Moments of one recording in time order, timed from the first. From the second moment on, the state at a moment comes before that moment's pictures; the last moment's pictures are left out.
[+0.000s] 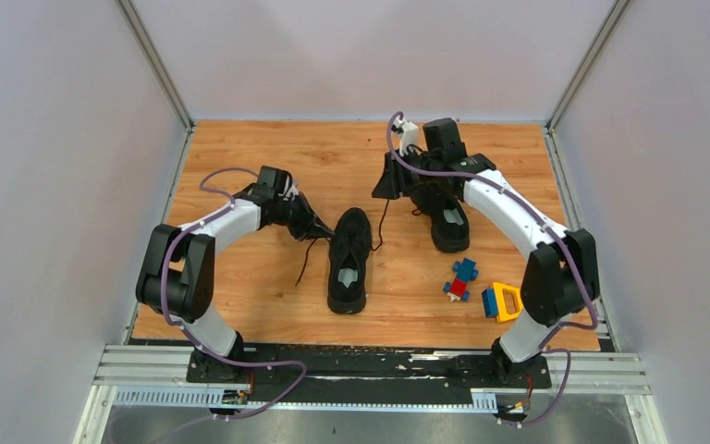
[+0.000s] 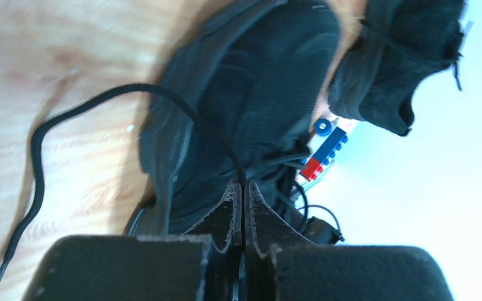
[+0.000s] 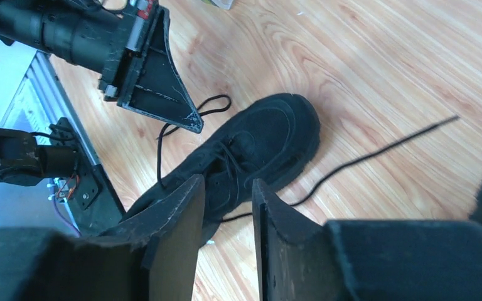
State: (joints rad) left arm -0.29 1.64 0.96 -0.35 0.59 -0.99; right arm 0.43 1.63 1.40 -0.43 -0.59 0.13
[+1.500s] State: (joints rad) left arm -0.46 1.42 0.90 -0.20 0.63 -0.27; right arm 0.46 2.14 1.40 0.06 -1.11 1.09
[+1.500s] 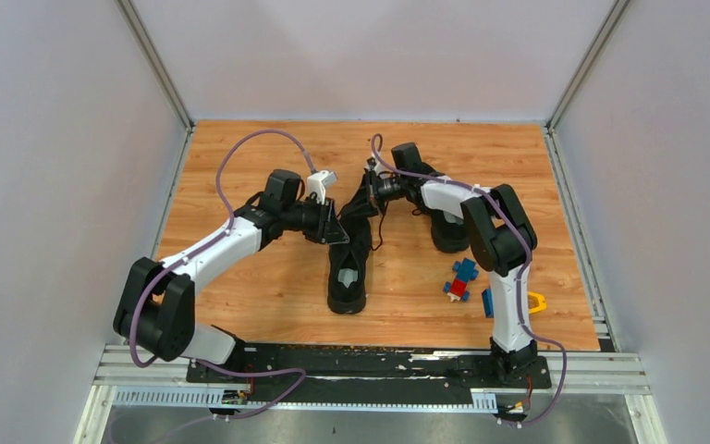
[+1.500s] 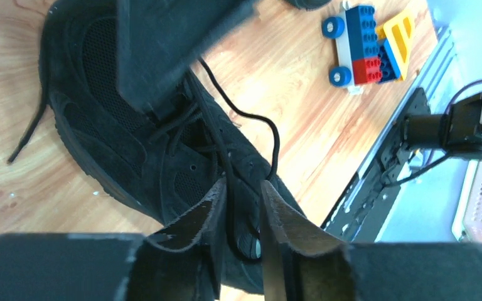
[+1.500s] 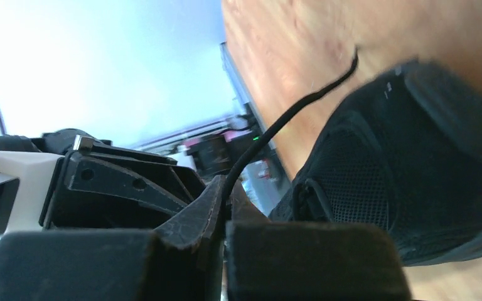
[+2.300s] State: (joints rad) left arm -0.15 1.50 0.87 0.08 0.77 -1.19; right arm 0.62 1.84 1.48 -0.28 -0.75 0.17
